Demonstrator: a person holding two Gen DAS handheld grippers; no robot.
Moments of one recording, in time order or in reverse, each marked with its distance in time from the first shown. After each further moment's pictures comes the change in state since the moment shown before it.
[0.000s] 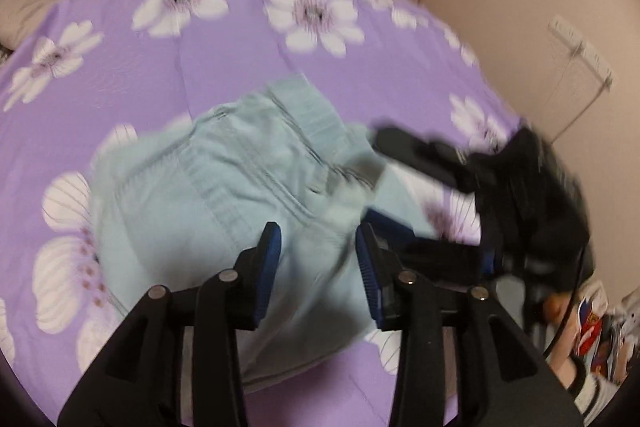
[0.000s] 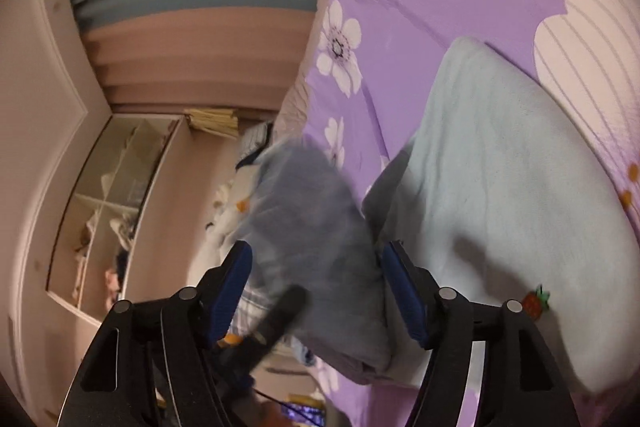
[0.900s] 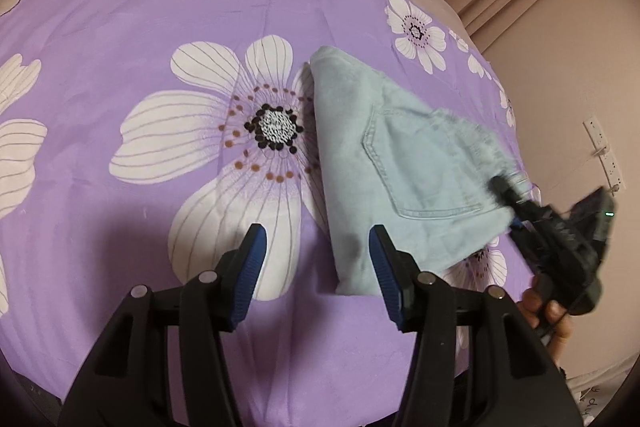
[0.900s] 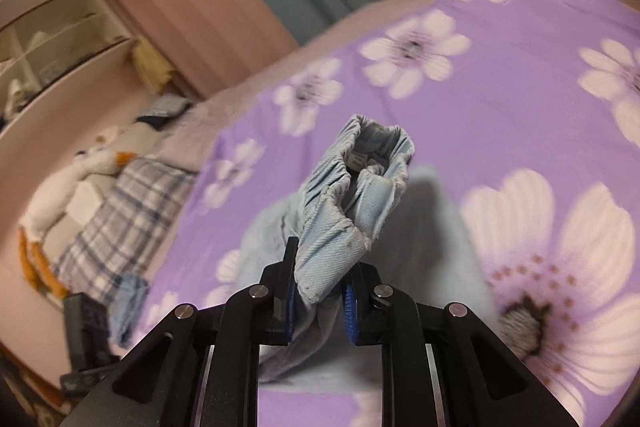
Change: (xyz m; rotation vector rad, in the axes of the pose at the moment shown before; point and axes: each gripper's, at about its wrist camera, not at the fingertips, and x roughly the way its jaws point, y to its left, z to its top) left arm -0.064 0.094 -0.070 -0.387 -0.015 -0.012; right arm -0.017 0.058 -0.021 -0.509 -0.189 -0.558
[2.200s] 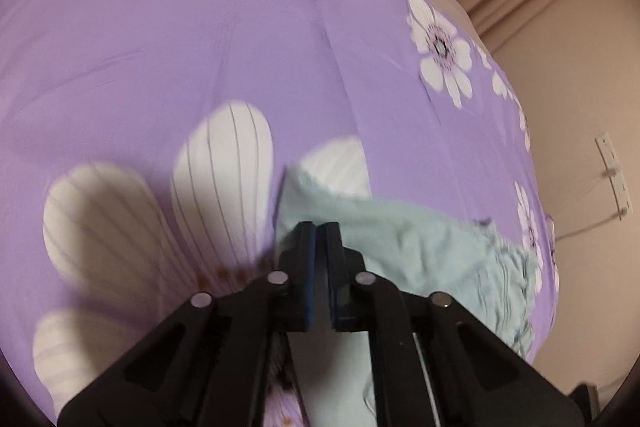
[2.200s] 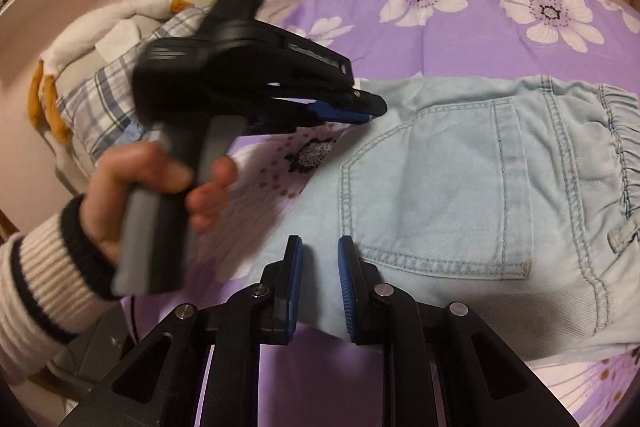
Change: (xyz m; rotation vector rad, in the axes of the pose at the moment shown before) left arm 0.113 0.019 0.130 -0.009 0.024 -0.032; right arm 0.086 0.087 -0.069 -0.473 0.279 0.142
